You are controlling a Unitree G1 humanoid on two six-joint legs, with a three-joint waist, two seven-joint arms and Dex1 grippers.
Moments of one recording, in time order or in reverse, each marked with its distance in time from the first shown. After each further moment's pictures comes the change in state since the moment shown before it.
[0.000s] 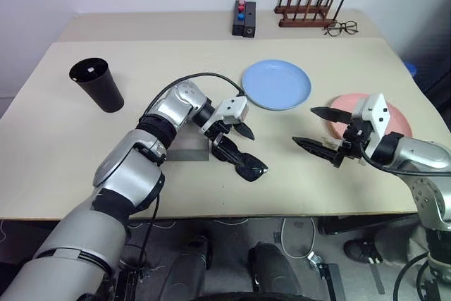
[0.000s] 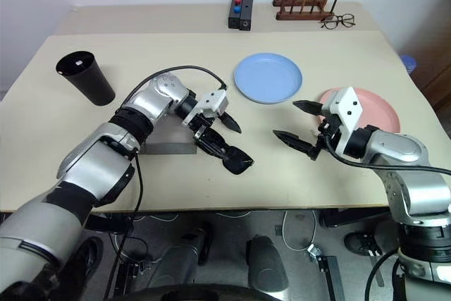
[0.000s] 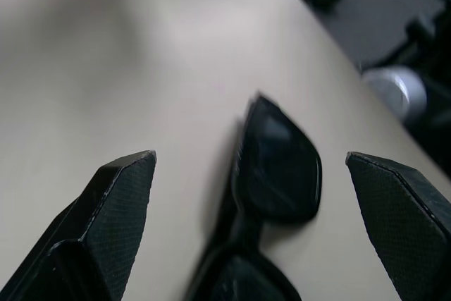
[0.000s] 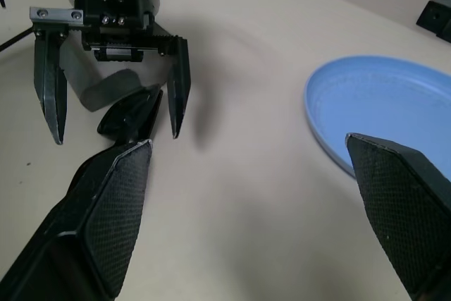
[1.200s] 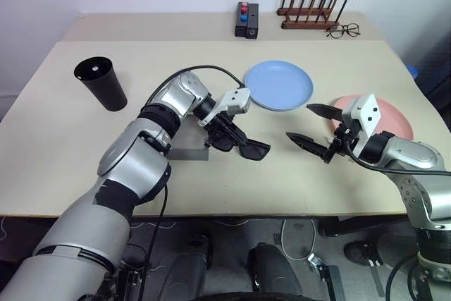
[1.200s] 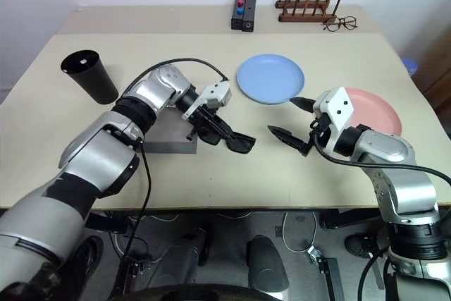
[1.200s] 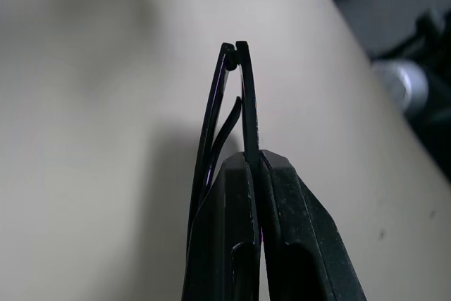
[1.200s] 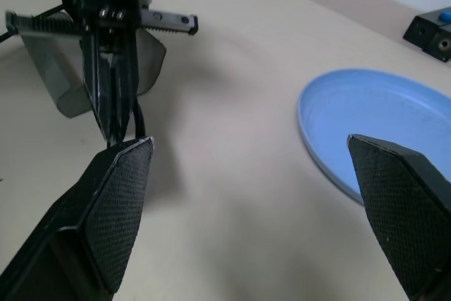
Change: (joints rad) left arm -0.115 -0.032 0.046 0.077 -0.031 0.214 0.000; right arm -0.049 0.040 0.059 0.028 -0.042 -0.046 -0.074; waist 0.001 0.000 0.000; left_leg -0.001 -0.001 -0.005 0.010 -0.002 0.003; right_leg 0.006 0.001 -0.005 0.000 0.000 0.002
